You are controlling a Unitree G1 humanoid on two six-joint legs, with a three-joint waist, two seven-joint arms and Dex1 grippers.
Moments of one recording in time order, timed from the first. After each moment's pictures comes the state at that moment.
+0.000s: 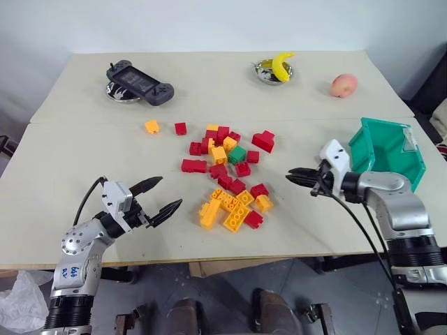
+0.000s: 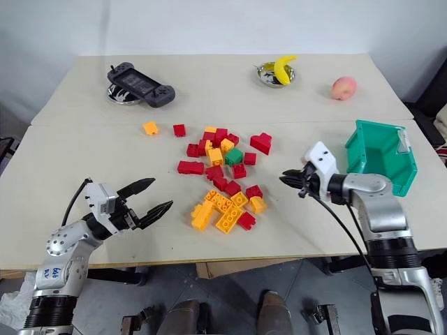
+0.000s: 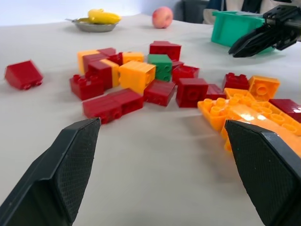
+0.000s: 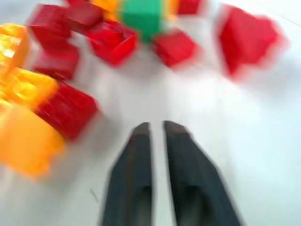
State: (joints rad) left arm -0.11 0.48 0.20 0.01 -0.46 0.00 -0.87; right arm -0.52 -0.68 -0.05 0.15 0.24 0.46 1.00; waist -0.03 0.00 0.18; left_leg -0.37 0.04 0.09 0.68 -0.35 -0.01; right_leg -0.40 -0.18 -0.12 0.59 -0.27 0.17
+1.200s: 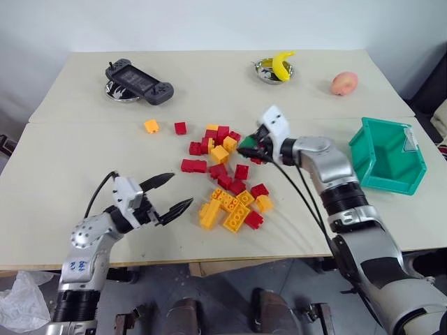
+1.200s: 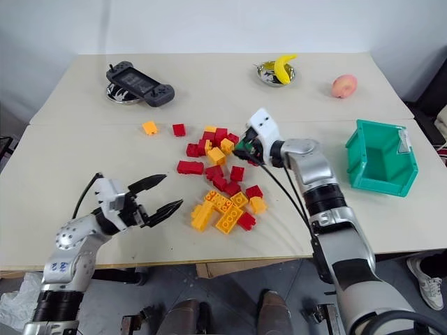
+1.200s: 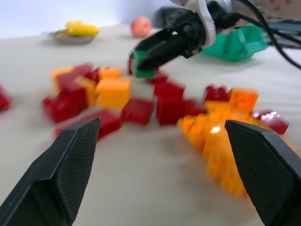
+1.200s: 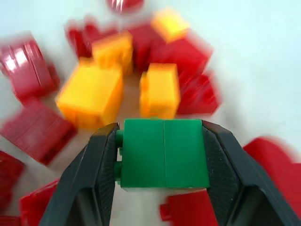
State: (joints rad) left arm -0.19 0.45 0.11 -0.05 -0.46 0.02 -0.88; right arm -0.96 -0.37 0.08 0.50 0.11 0.38 0.83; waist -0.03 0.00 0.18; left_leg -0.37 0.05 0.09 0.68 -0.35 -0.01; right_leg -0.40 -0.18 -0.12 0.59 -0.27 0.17
